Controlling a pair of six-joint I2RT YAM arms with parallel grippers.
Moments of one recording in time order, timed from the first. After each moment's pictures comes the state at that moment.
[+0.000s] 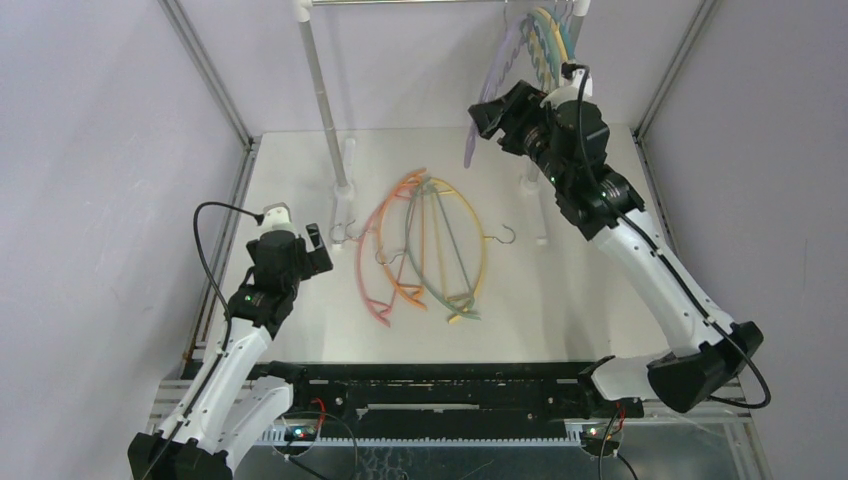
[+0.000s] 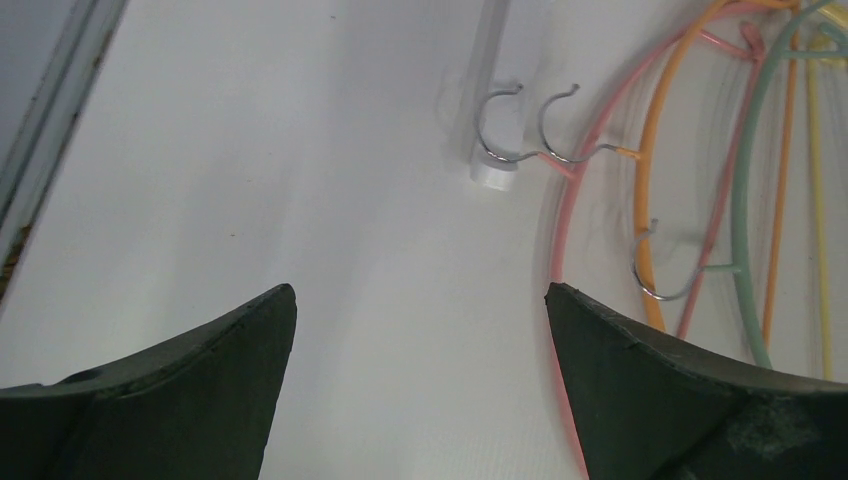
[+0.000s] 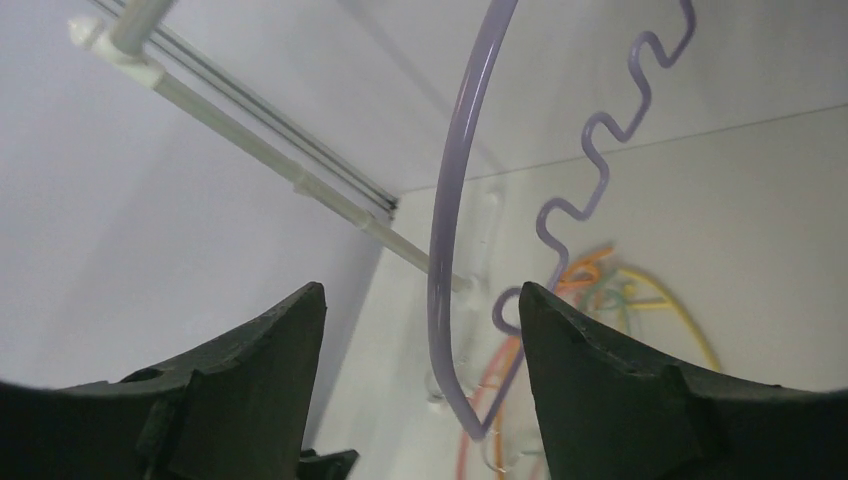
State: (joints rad) left arm -0.21 0.78 0.61 -0.39 -0.35 -0.32; right arm 0.49 1.36 1.53 -0.22 0.07 0.73
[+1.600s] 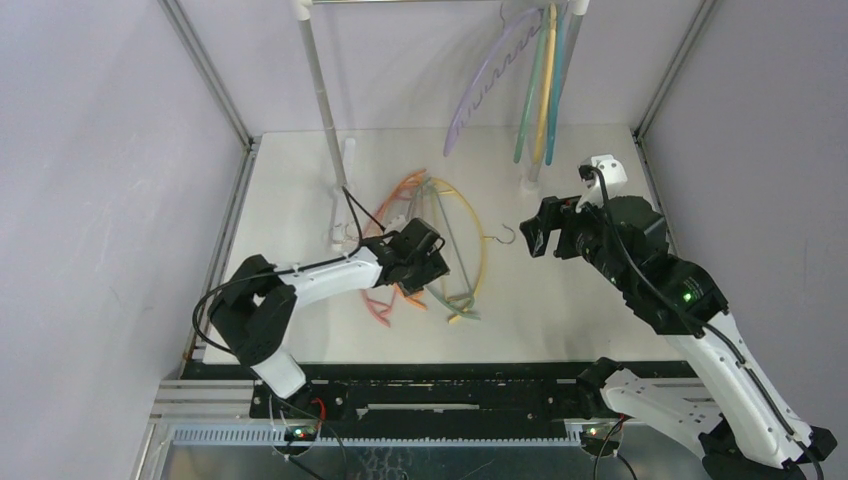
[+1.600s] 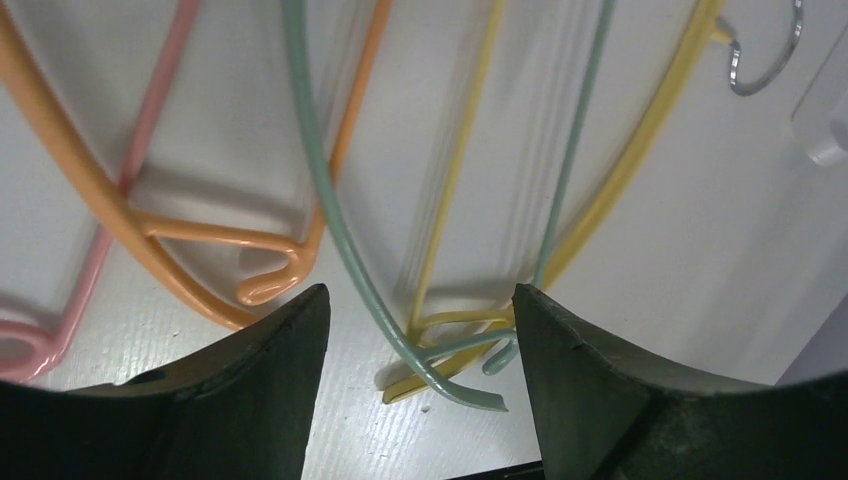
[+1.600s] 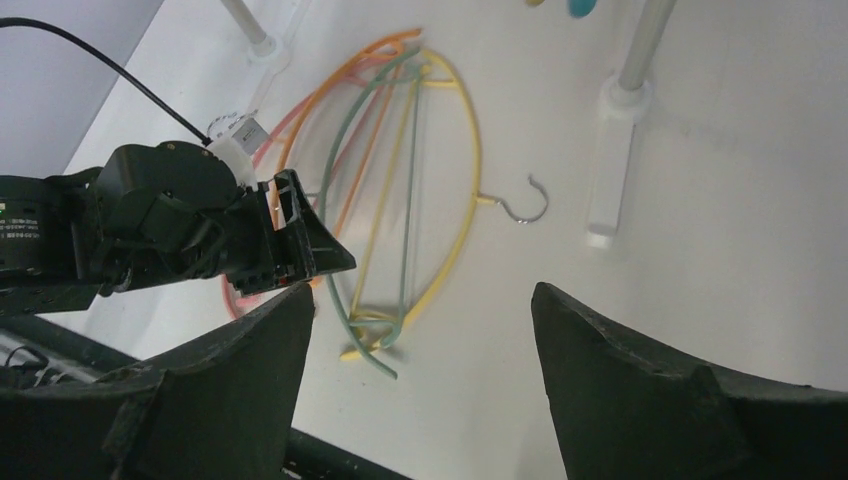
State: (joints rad) left arm -0.81 1.65 1.04 -0.41 -0.17 -1.21; right arm 0.62 0.84 1.27 -0.80 0.22 0.28
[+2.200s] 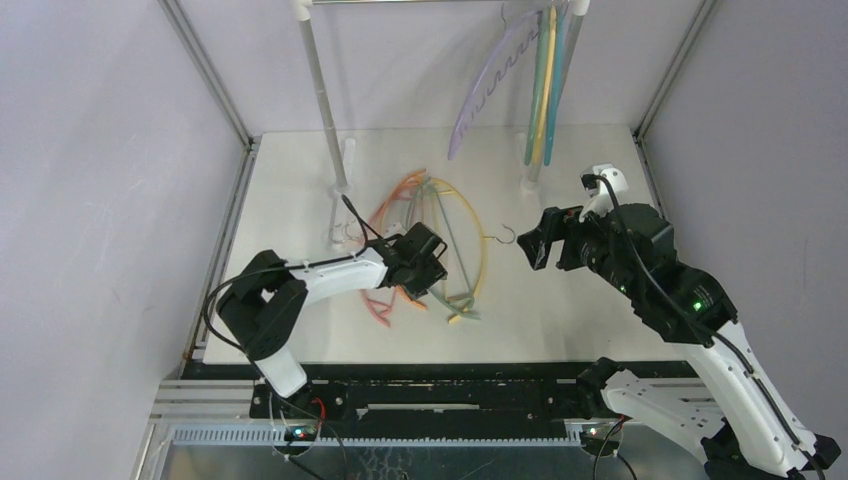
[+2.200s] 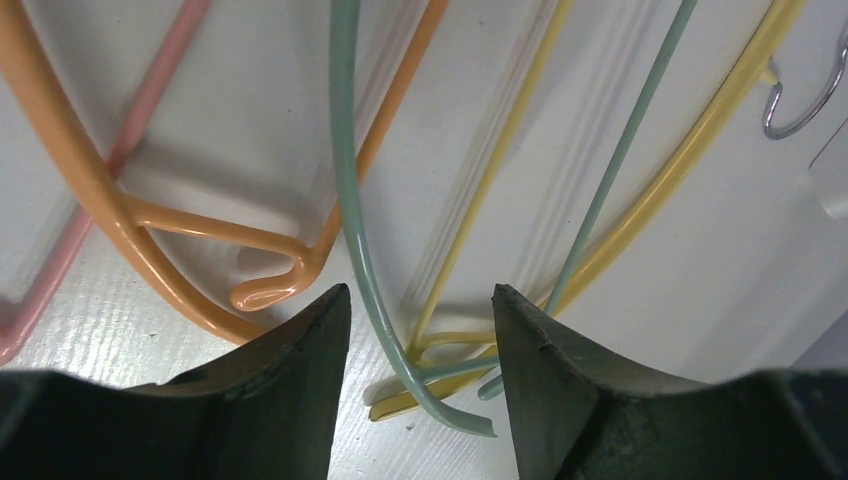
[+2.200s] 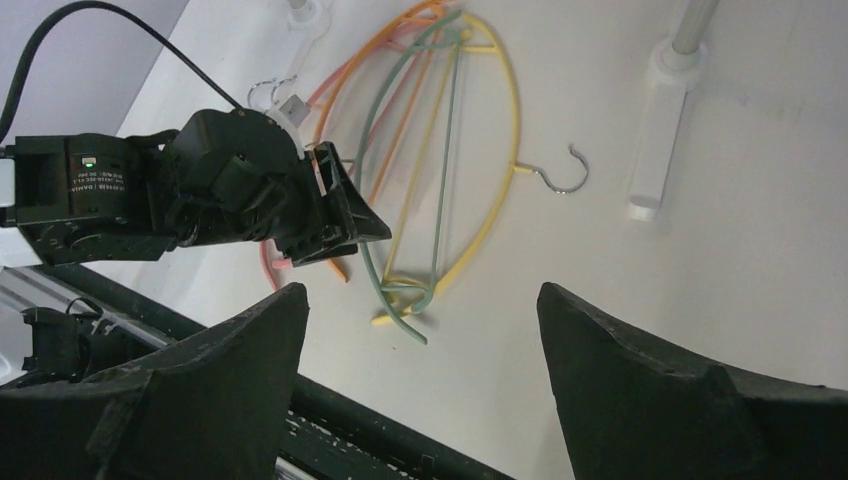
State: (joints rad) left arm -0.82 1.68 1.00 -0.40 -0.17 -1.36; right arm 0.62 0.80 1.26 -0.87 0.13 0.34
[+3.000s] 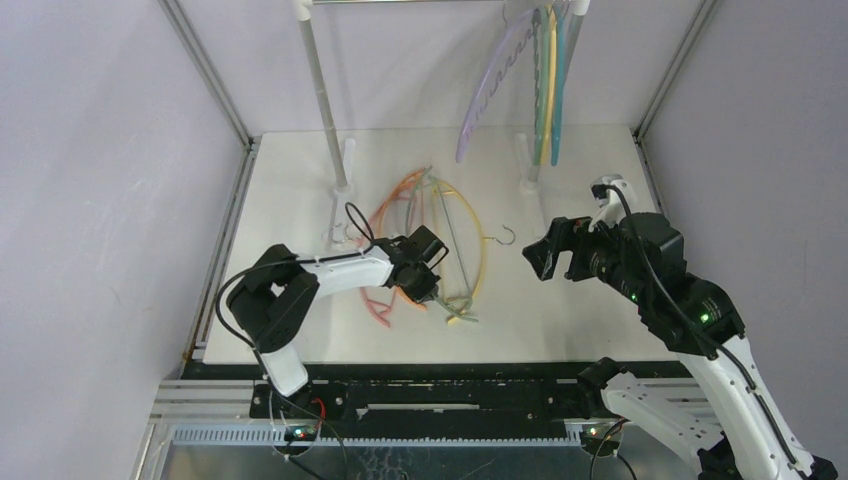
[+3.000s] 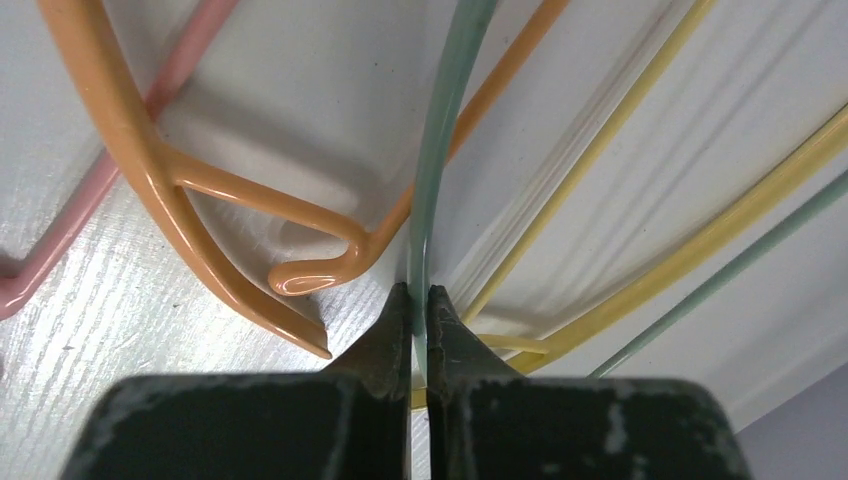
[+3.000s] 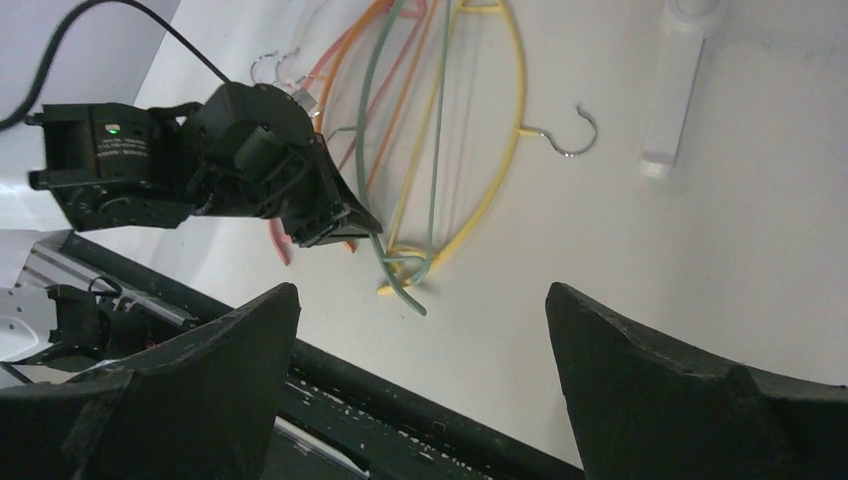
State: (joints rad) left arm -0.81 1.76 1.03 -0.49 -0.10 -1.46; right arm 0.53 0.76 1.23 -0.93 0.02 0.36
